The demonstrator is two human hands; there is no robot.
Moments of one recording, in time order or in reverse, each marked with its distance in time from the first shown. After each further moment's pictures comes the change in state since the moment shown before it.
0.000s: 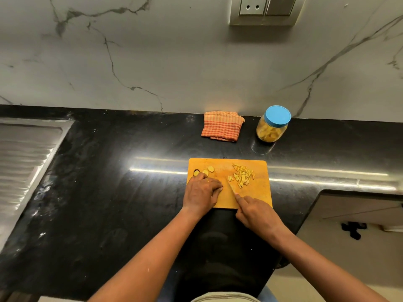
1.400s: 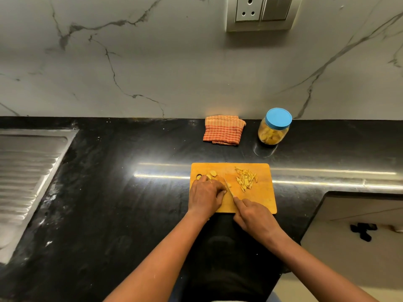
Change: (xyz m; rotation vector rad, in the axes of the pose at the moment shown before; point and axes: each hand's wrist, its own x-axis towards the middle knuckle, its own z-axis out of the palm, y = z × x) left_hand 0.010 0.014 -0.014 0.001 -0.115 -0.131; right_hand 0.006 -0.014 0.005 0.076 0.056 0.025
